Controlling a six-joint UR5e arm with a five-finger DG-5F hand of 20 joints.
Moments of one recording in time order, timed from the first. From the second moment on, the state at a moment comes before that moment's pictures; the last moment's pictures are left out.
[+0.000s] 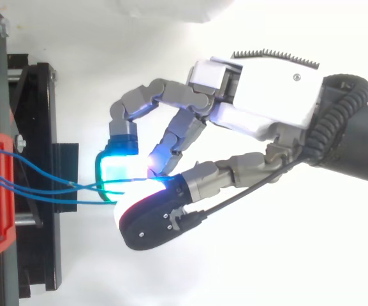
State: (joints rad) arm 0.19 -2.21 -1.23 -2.90 -1.15 -0.04
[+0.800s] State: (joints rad) arm 0.19 -2.19 -1.23 -2.93 -1.14 -0.04
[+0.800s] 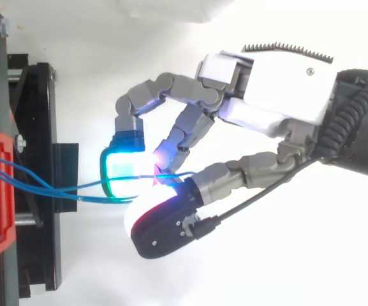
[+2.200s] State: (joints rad) arm 0.19 -2.19 -1.23 -2.93 -1.14 -0.04
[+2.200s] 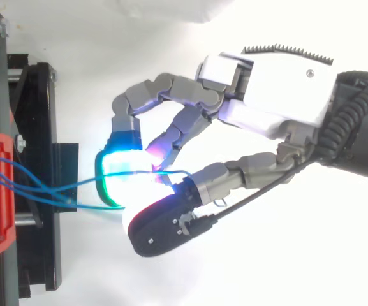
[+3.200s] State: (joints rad) arm 0.19 -2.19 -1.23 -2.93 -1.14 -0.04
